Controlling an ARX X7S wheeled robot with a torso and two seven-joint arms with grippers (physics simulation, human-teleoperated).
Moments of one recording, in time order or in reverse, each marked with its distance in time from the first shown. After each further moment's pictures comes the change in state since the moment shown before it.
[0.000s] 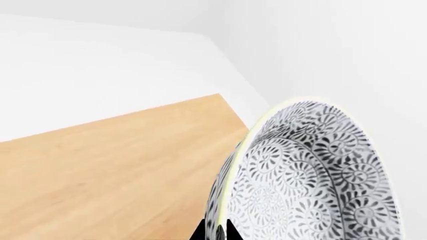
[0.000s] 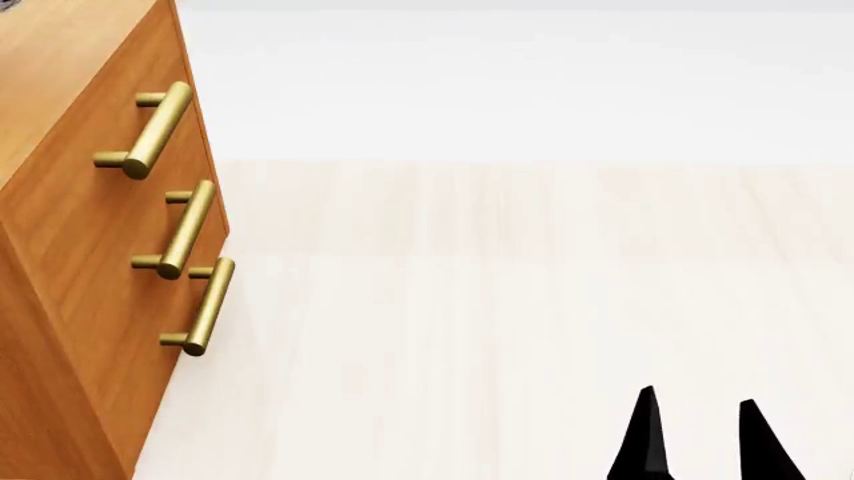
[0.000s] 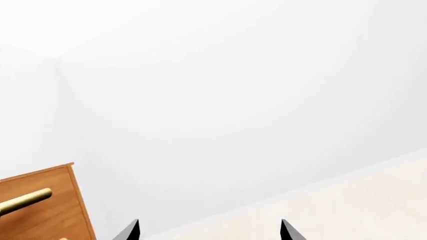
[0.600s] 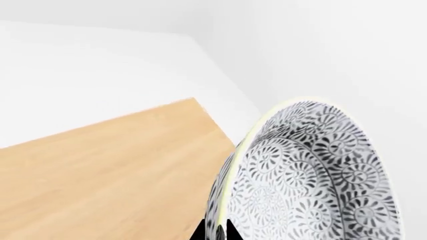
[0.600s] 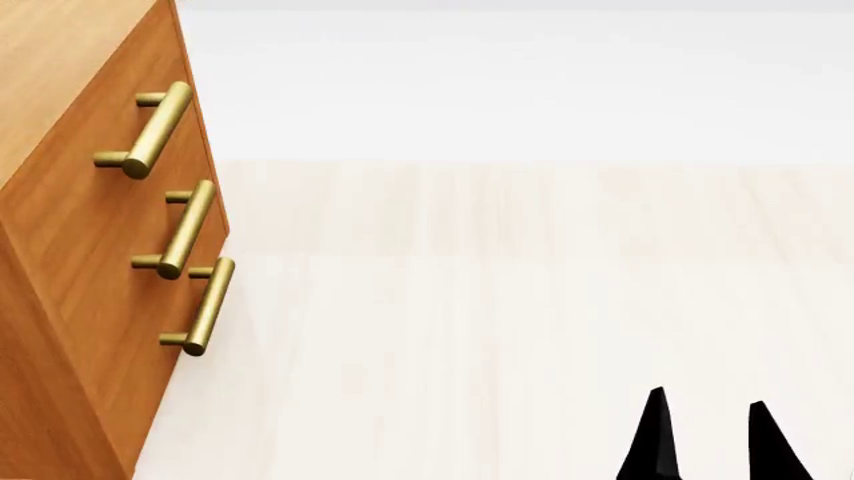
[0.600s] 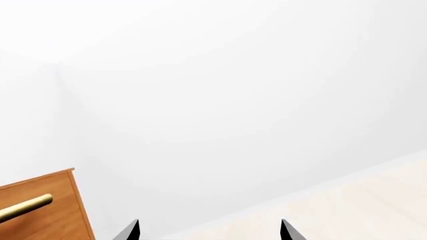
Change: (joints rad) left arm -0.095 0.020 0.013 -0.049 -0.002 -0.032 0.016; right arm -0.015 0.010 0.006 -0.021 0.020 -0.007 -0.002
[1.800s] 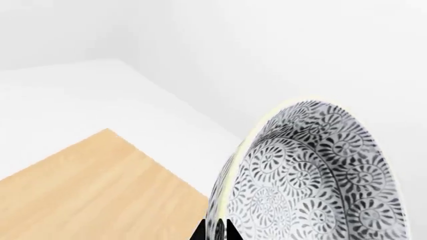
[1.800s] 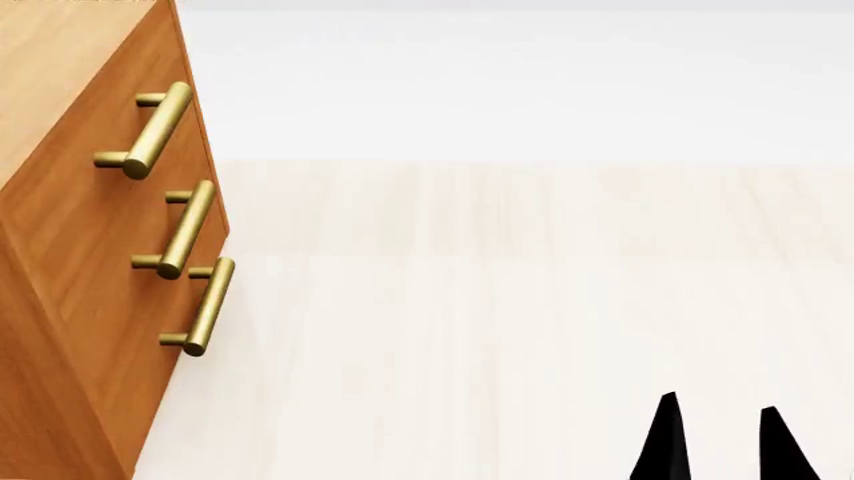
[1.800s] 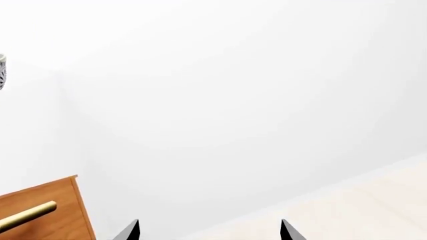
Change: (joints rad) left arm -0.186 0.049 0.130 -0.071 0.009 -0.115 0.227; right arm -0.029 0.016 0.003 -0.036 0.026 -0.017 -0.002
